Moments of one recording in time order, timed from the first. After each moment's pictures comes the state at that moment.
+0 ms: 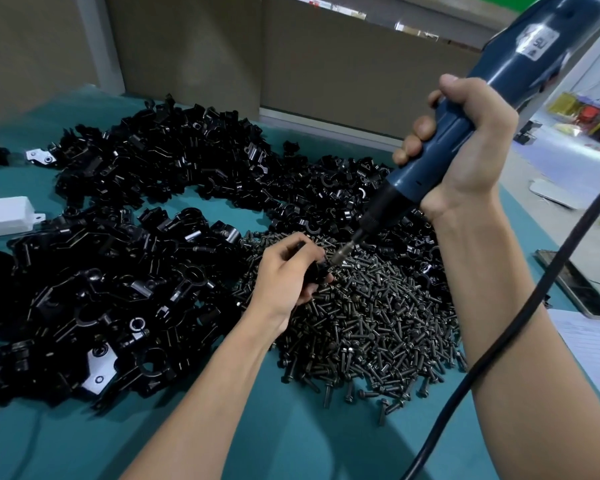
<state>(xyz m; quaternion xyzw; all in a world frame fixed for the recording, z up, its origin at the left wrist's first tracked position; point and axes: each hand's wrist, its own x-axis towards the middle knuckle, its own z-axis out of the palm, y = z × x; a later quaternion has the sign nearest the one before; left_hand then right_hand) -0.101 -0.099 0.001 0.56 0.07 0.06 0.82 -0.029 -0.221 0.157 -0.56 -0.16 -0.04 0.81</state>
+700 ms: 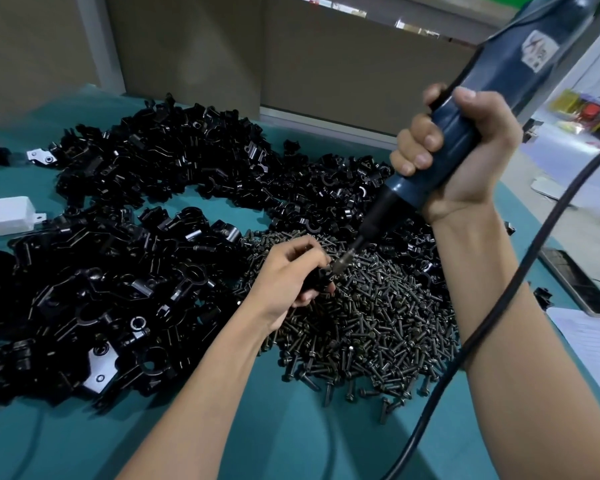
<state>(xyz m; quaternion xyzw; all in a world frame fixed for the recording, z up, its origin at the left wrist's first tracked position) -0.101 -0.093 0.003 0.59 0.03 0.00 0.81 -0.017 -0.231 0.147 -0.44 -0.28 0.12 0.84</state>
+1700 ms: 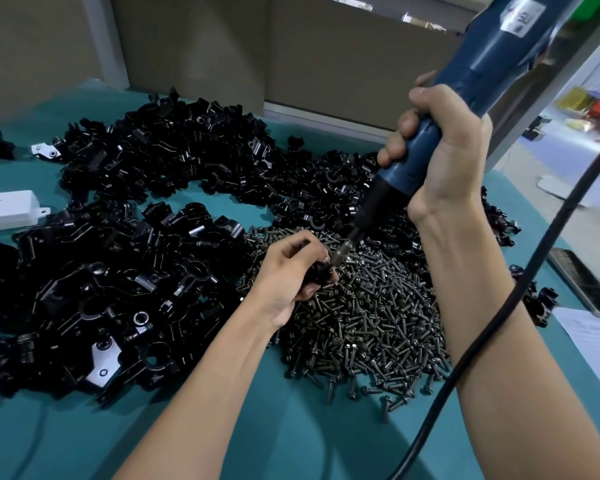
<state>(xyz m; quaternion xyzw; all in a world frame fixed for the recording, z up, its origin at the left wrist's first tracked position) -0.101 -0.094 0.001 0.54 0.05 0.02 0.84 -0.037 -0.206 0.146 -0.55 -0.21 -0.08 0.80</state>
